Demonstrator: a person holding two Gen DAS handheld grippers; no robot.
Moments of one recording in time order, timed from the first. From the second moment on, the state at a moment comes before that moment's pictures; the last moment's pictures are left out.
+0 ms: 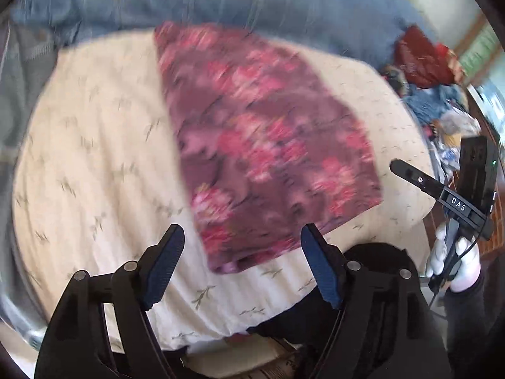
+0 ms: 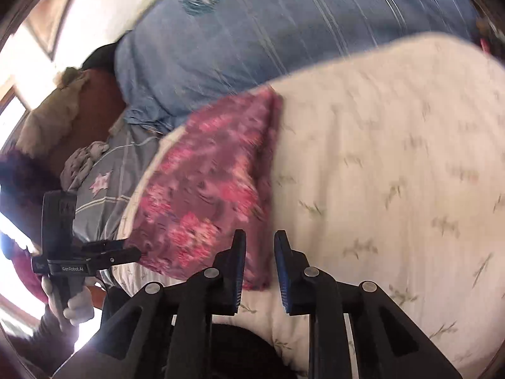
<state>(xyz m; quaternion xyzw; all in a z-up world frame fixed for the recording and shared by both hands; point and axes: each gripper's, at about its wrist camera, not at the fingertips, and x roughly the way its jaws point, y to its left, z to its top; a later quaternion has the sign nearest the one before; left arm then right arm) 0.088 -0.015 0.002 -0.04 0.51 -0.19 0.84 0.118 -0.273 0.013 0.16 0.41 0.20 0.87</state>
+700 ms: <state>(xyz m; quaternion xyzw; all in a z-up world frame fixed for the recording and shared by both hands) 0.078 -0.029 -0.032 -0.04 0.52 -0.11 0.85 0.117 -0.259 -0.015 0.05 0.50 0.09 0.86</state>
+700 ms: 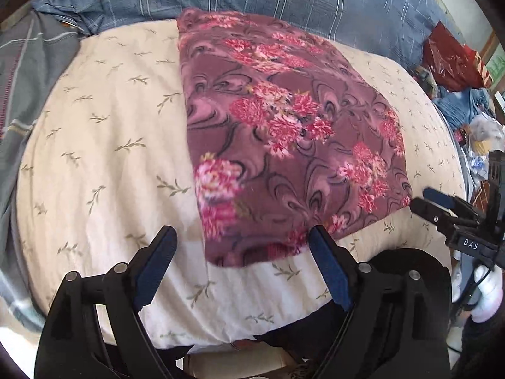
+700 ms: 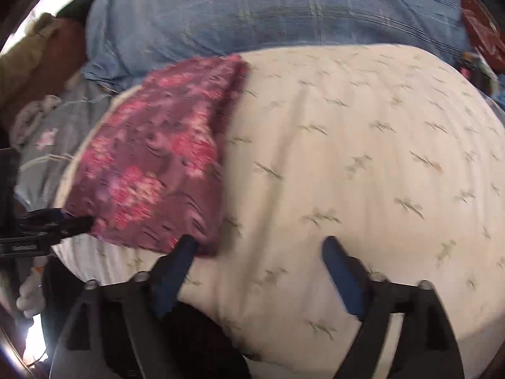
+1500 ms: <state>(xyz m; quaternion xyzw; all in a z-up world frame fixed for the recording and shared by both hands) -0.020 -0.063 0.009 0.08 0.40 -0.09 0.91 0.020 -0.217 0.070 0.02 0.40 0.05 0.91</state>
